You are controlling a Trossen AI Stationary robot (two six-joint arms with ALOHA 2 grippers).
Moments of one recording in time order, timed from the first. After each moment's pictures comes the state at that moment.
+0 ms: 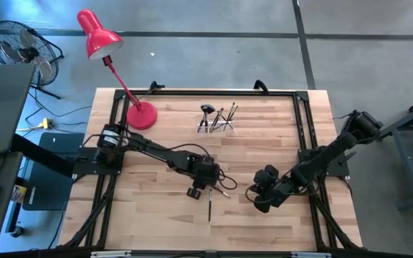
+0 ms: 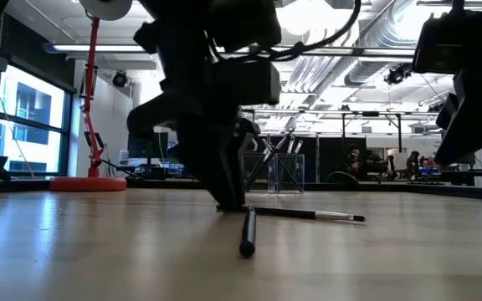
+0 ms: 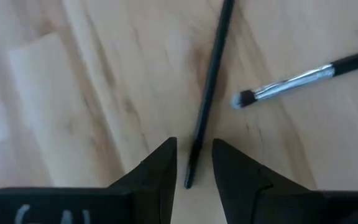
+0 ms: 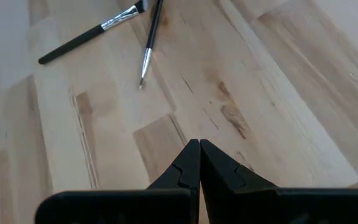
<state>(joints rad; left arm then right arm) -0.19 2.01 1.33 -0.47 0.01 0.19 0.64 1.40 0.61 -0.19 0.42 1.04</state>
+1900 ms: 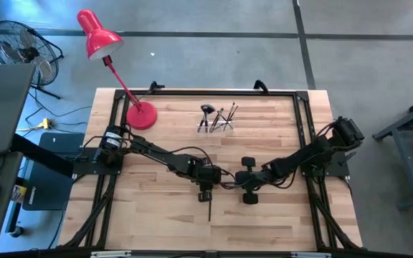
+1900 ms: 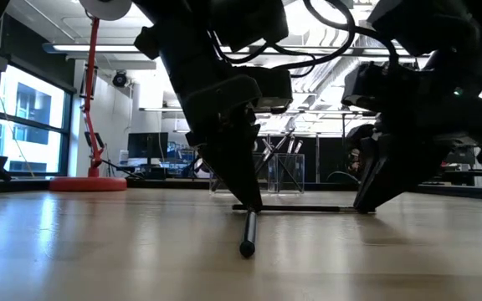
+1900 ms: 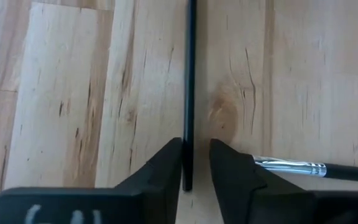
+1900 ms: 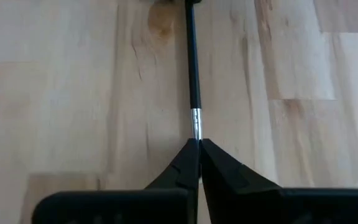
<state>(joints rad) -0.20 2.04 1.33 -0.36 -0.05 -0.29 0.35 1.67 0.65 0.01 0.26 0.28</state>
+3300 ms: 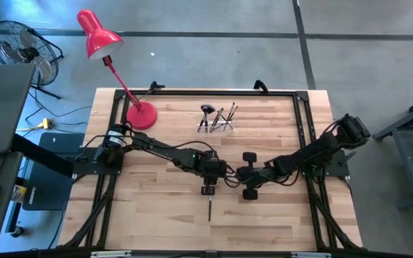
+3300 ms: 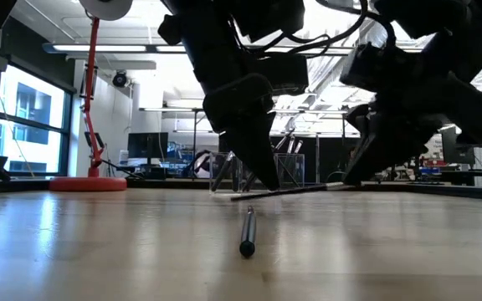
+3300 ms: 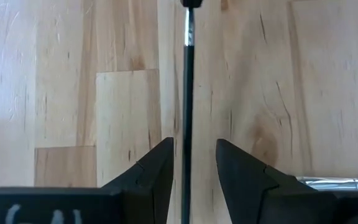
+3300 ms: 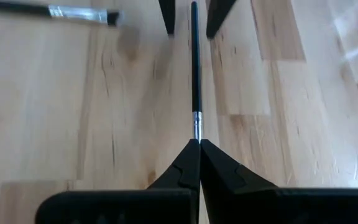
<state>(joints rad) -0.16 2.05 1.46 -0.47 -0.11 -0.08 0.35 1.58 0.65 0.02 0.34 0.25</state>
